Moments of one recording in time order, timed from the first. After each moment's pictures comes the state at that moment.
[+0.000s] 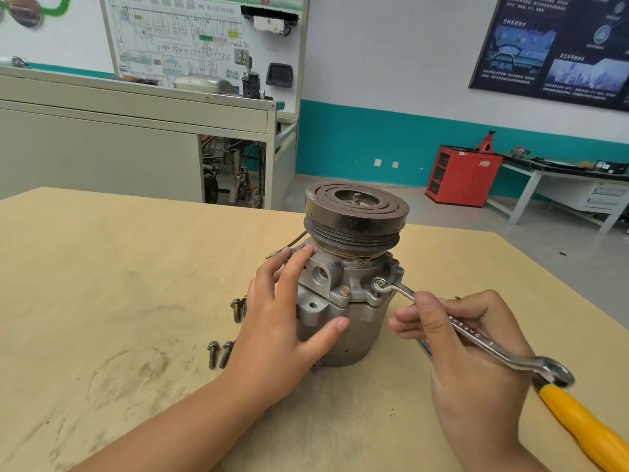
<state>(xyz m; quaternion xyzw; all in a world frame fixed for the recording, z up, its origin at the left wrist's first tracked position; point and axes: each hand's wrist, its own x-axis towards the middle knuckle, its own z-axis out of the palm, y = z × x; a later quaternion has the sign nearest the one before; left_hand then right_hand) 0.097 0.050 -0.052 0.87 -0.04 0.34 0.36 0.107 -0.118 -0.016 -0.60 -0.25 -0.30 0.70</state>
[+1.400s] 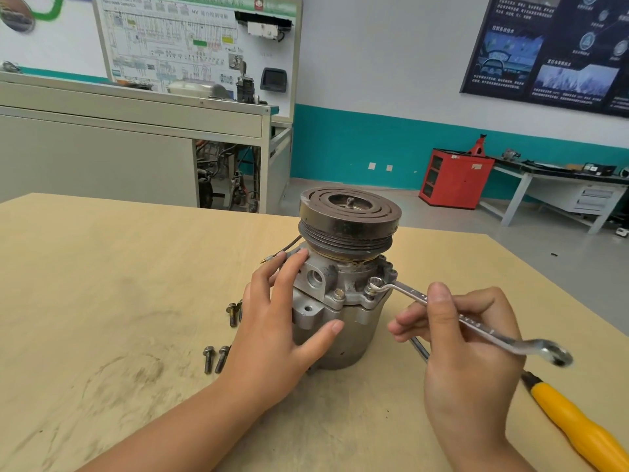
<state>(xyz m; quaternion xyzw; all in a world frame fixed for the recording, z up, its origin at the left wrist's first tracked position) 0.098 0.050 -0.053 0.87 -0.04 0.35 0.35 0.104 -0.112 -0.008 -0.58 -0.20 -0.31 0.73</state>
